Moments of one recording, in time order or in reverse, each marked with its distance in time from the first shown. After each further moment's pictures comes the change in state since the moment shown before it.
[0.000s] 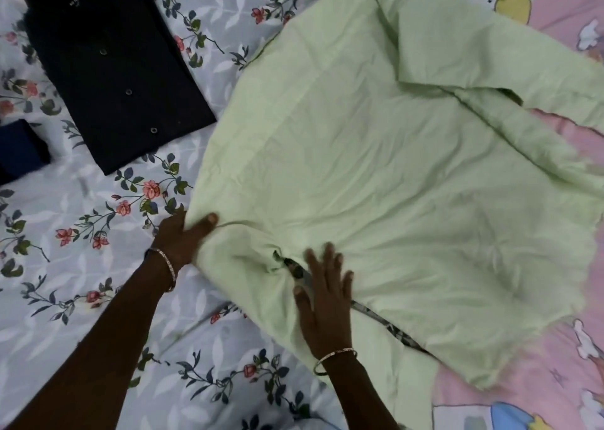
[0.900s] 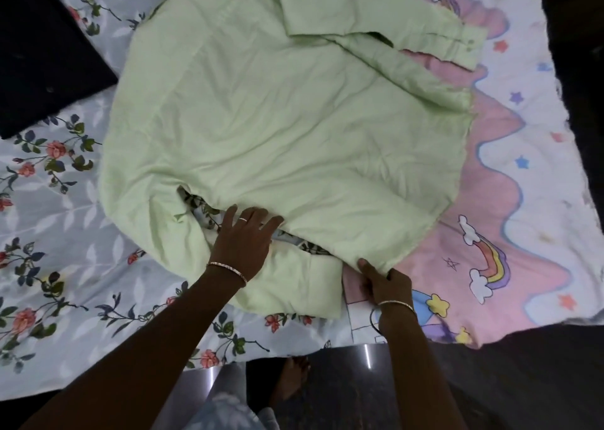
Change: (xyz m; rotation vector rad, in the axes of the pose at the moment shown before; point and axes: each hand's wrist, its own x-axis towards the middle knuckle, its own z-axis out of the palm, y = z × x) left_hand -0.125 -0.064 0.208 1.195 0.092 1.155; right_hand -0.116 0.172 -0.143 0.706 0.306 0.990
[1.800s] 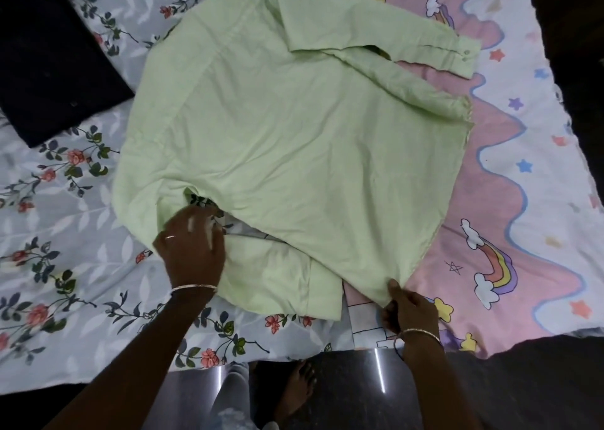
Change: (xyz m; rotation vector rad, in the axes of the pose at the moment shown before) left_hand -0.042 -0.026 -0.030 -0.161 0.304 -0.648; right_hand -0.009 0.027 -0.042 0.161 -0.025 0.079
